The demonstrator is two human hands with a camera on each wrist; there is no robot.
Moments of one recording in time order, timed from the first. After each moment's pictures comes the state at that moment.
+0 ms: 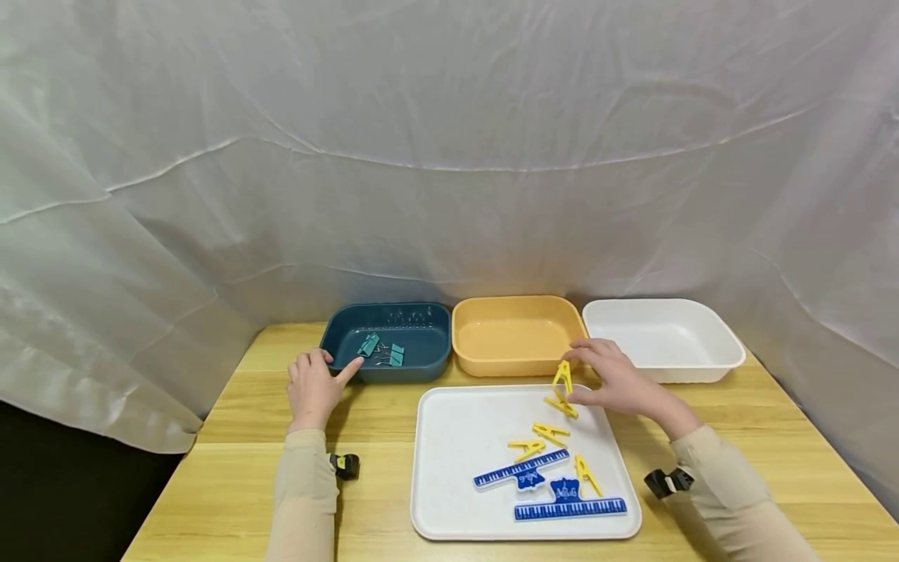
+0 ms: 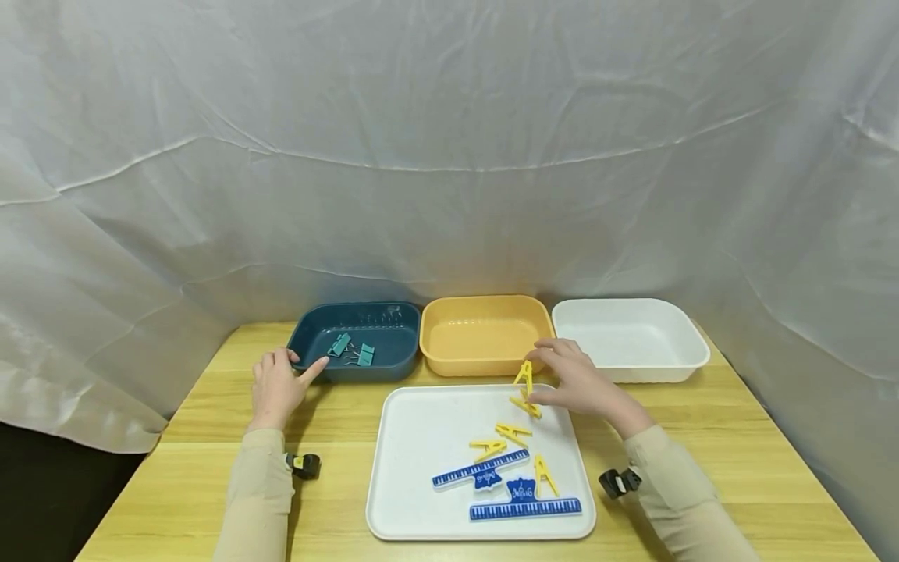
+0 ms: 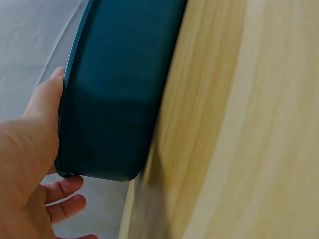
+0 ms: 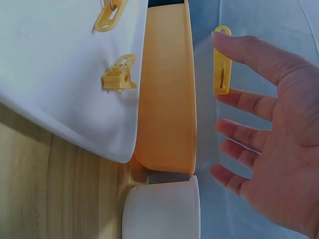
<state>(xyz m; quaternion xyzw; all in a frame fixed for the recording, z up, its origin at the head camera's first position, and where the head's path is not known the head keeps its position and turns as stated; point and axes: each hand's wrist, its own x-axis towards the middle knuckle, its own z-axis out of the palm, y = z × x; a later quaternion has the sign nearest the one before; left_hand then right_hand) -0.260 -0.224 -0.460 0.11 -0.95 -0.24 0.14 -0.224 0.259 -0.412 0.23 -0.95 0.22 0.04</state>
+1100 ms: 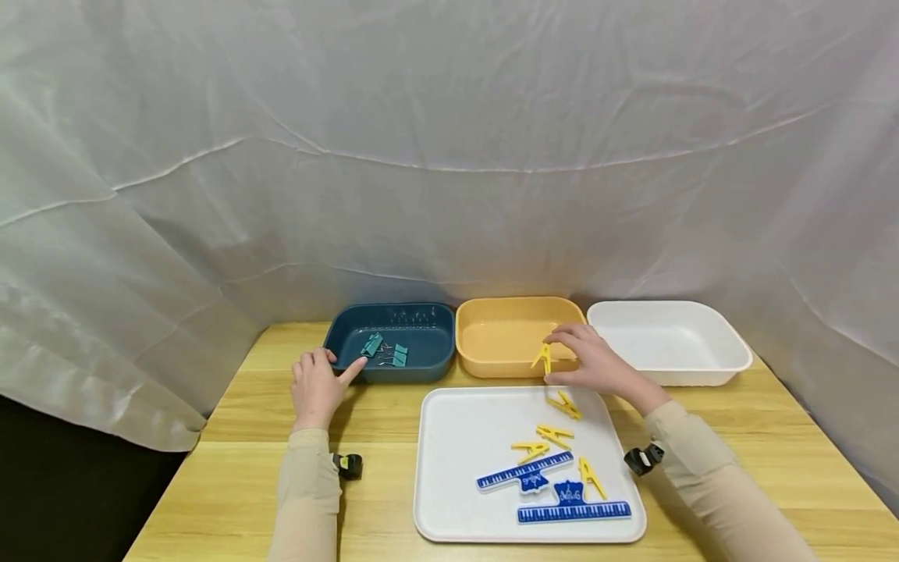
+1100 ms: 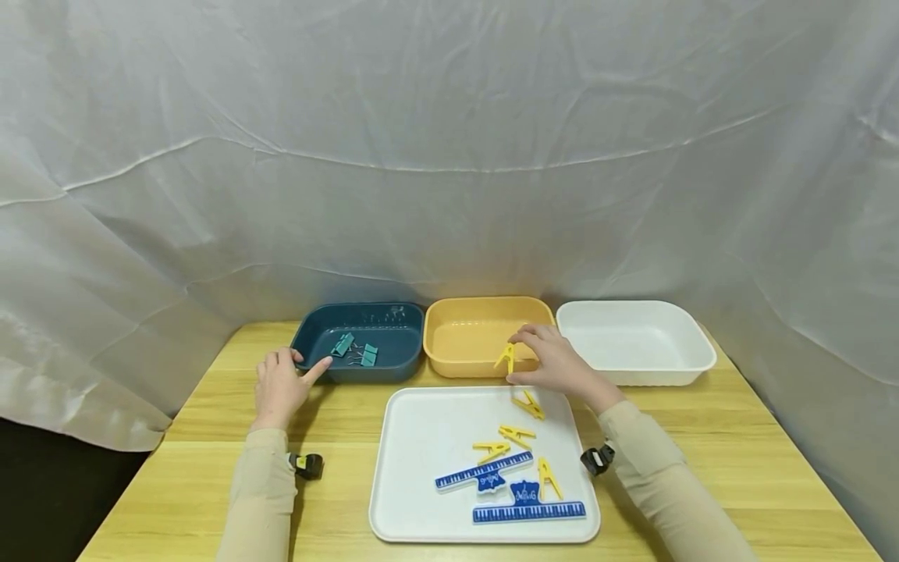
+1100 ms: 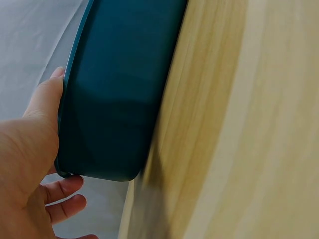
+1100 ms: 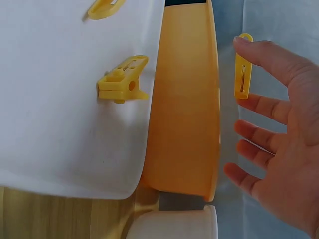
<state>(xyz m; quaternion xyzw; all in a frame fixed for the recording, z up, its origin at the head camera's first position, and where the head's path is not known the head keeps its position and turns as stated) -0.260 -0.224 -0.462 0.11 -0.95 -0.24 0.13 -0.263 0.237 -0.417 0.23 -0.95 0.22 0.04</state>
